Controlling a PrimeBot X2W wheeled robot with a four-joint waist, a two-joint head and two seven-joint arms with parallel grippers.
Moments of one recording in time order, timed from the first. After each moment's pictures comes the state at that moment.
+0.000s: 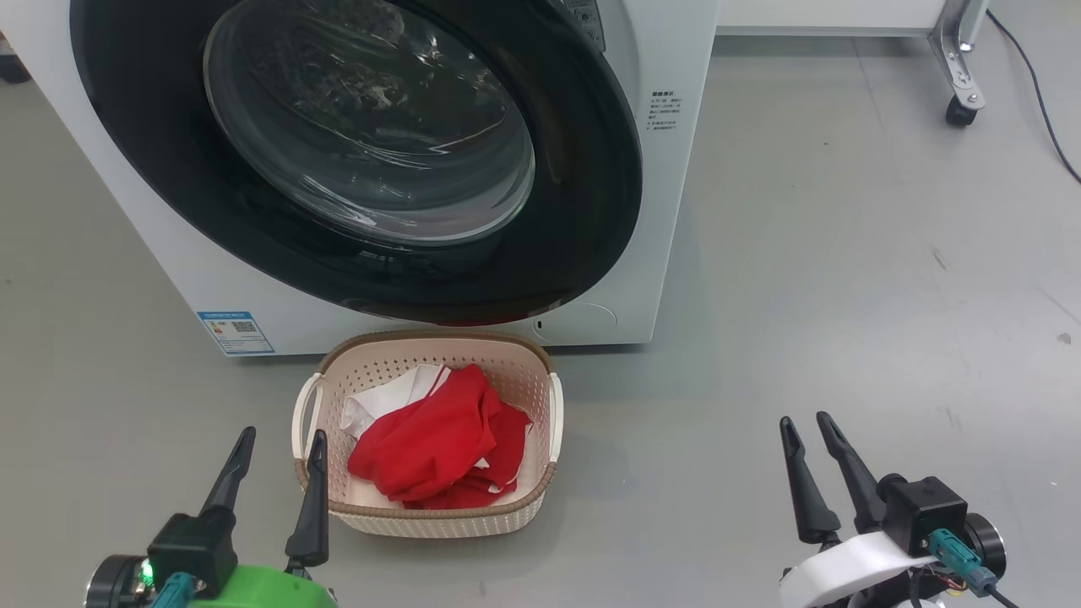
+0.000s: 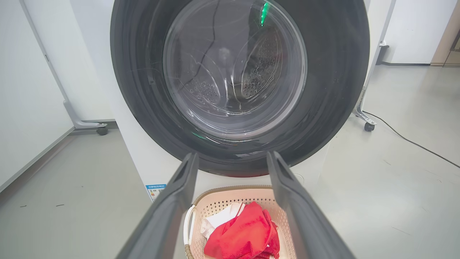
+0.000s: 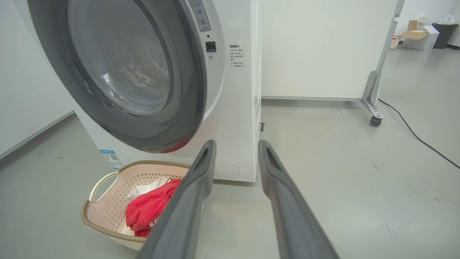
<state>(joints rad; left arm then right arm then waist) 0.05 0.17 -0.26 0.06 -0.38 0.10 -0.21 0.07 -0.06 0.20 0.17 0.25 -0.01 -0.25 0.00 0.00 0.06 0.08</state>
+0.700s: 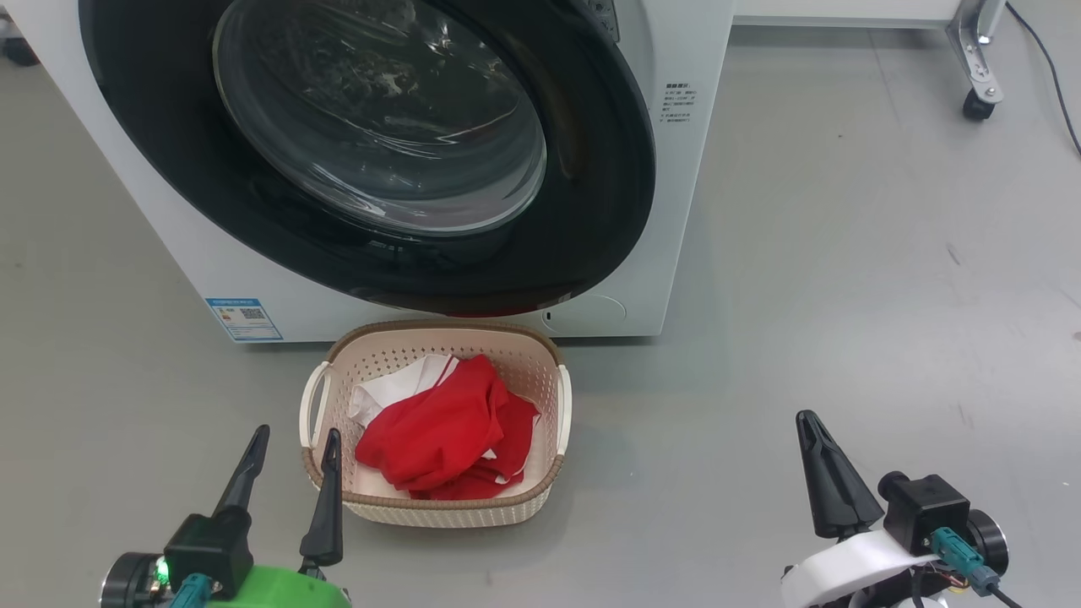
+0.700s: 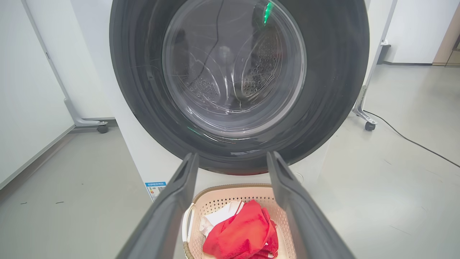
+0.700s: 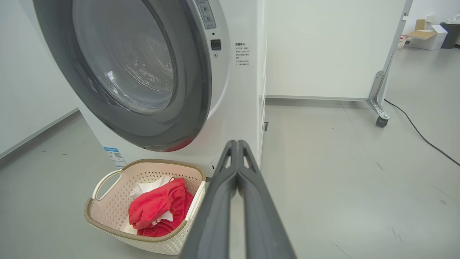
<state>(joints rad) 0.06 0.15 -0.26 0.05 -0.36 0.10 -0.21 0.07 -0.06 0.20 0.16 0.25 -0.01 -0.25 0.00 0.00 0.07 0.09</state>
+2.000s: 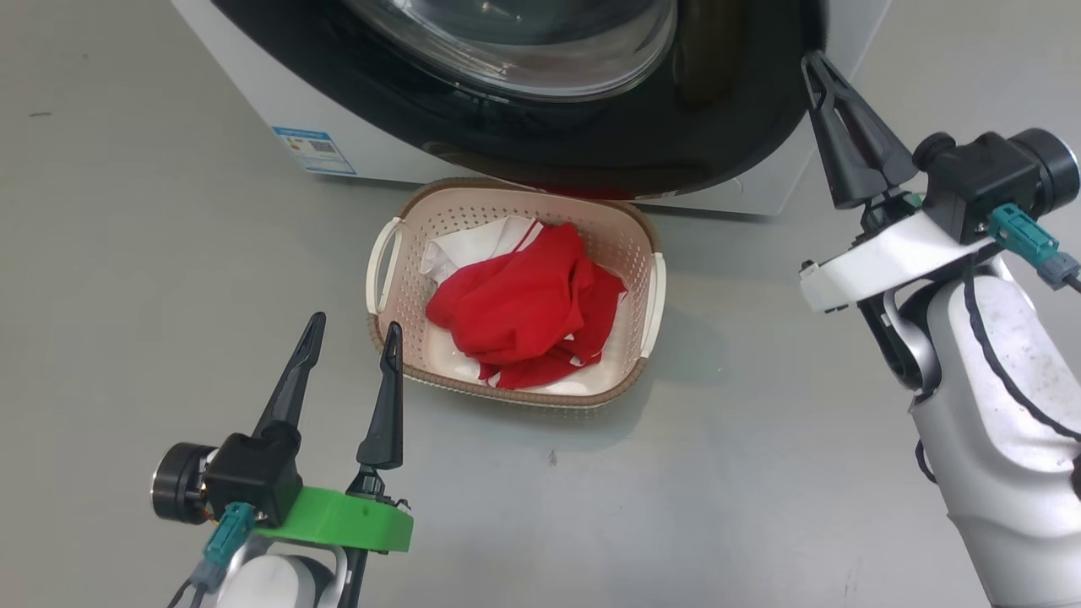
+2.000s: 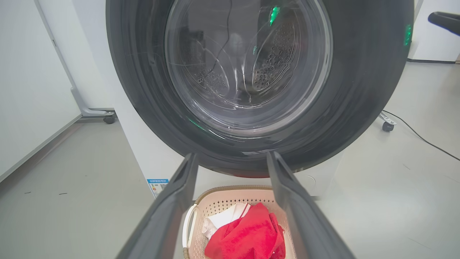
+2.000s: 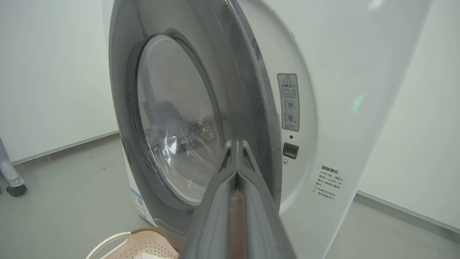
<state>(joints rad) -0.11 0.08 -0.33 -0.01 -0.33 0.11 -0.23 -0.54 -0.19 0.28 0.16 0.20 0.11 -0.15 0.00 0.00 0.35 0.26</state>
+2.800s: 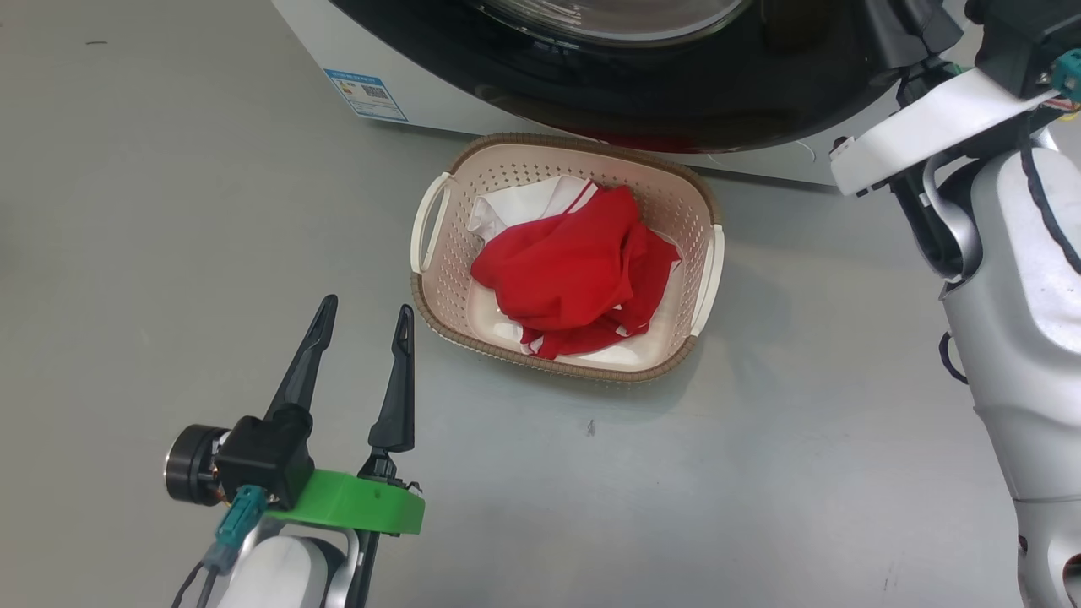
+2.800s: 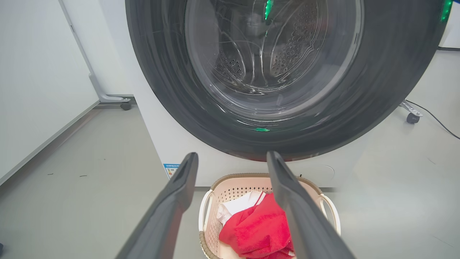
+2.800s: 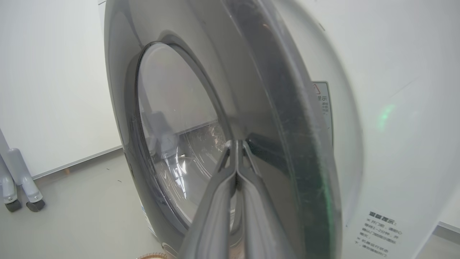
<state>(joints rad) -0.15 0.05 -0.34 0.02 -0.33 0.10 -0.25 -0.78 -0.21 0.29 0.31 0.27 0.13 -0.13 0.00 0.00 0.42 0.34</state>
